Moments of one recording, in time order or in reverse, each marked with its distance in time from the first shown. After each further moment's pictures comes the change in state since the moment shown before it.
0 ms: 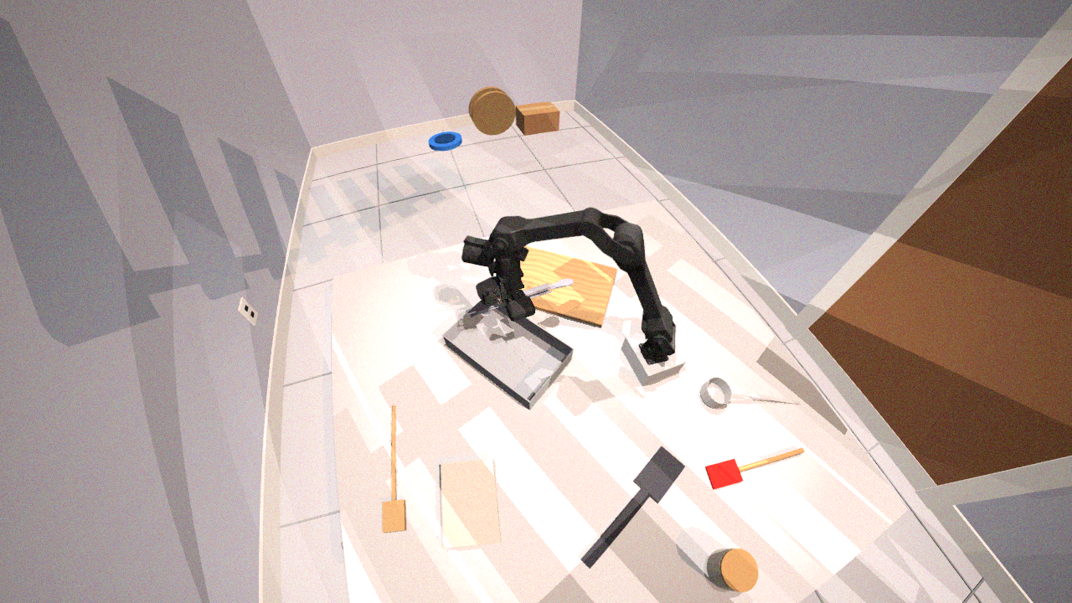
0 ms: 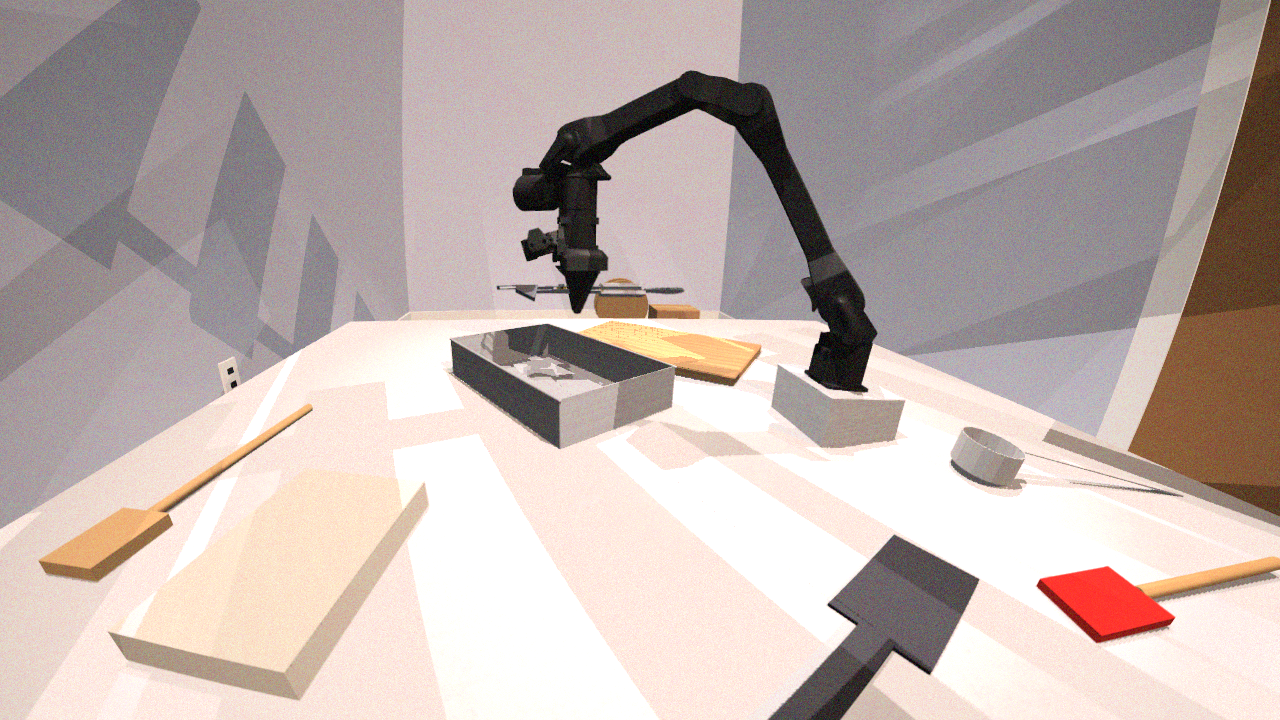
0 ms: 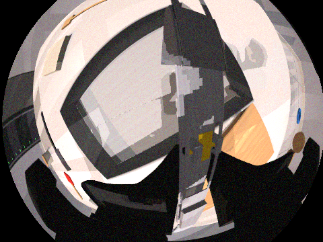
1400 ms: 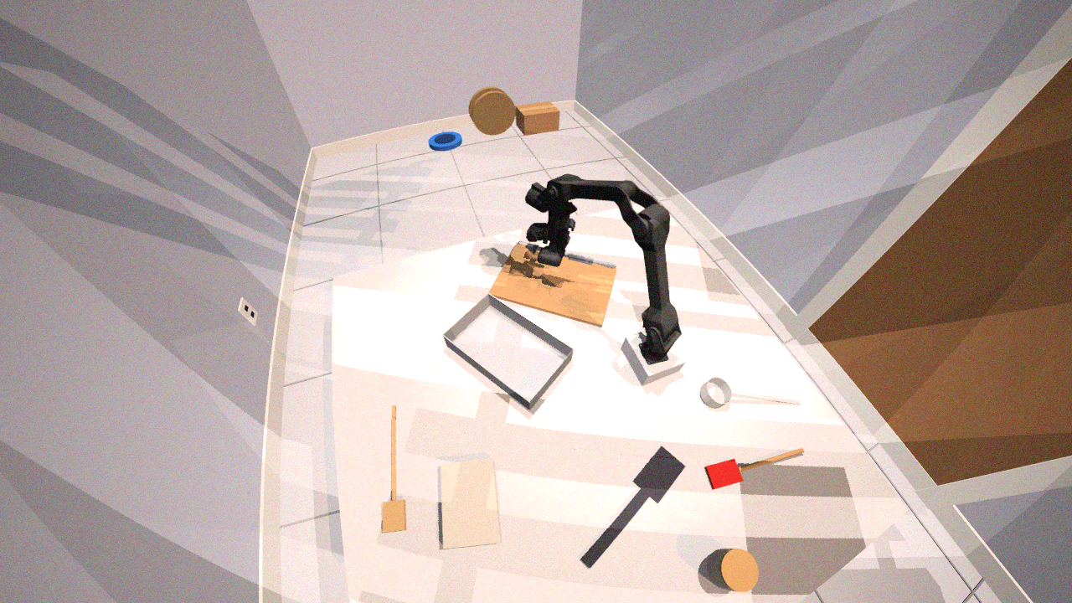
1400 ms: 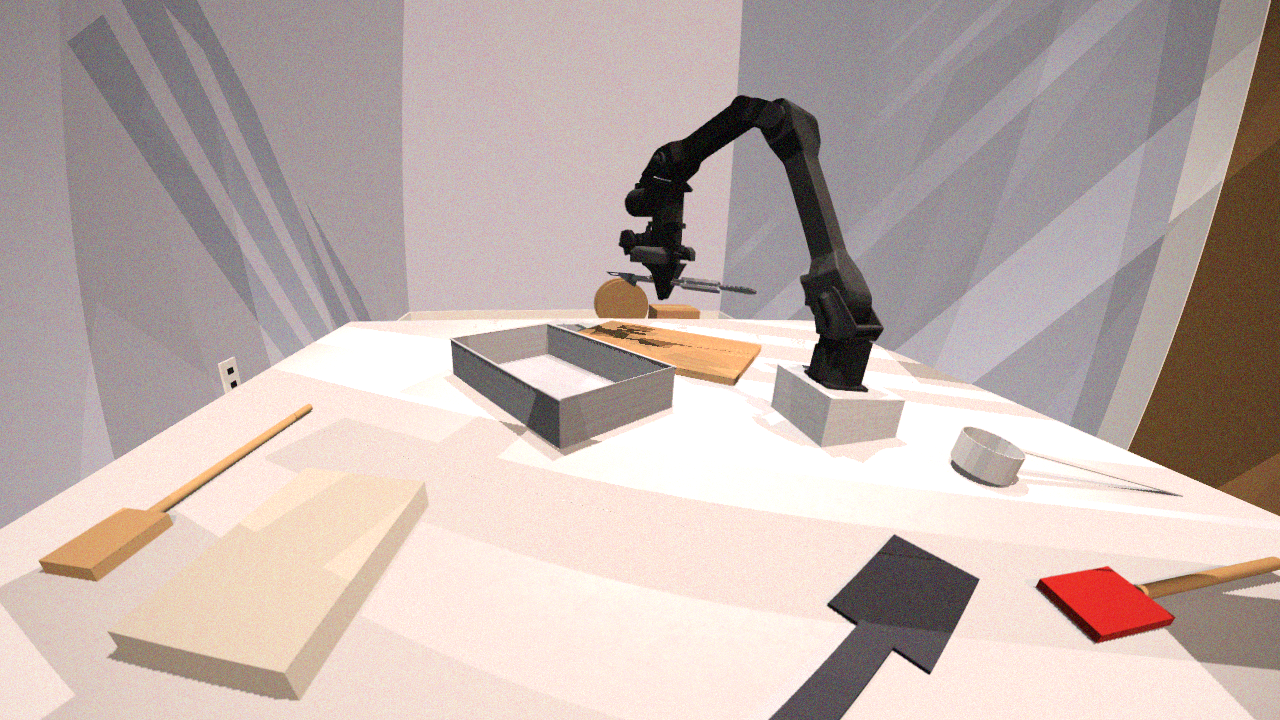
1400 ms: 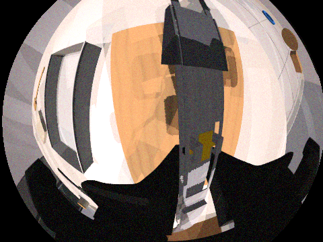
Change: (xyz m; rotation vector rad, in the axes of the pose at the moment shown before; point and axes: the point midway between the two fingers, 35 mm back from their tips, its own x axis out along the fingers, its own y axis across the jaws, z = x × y) arm -0.004 -0.114 -0.183 0.712 0.010 -0.014
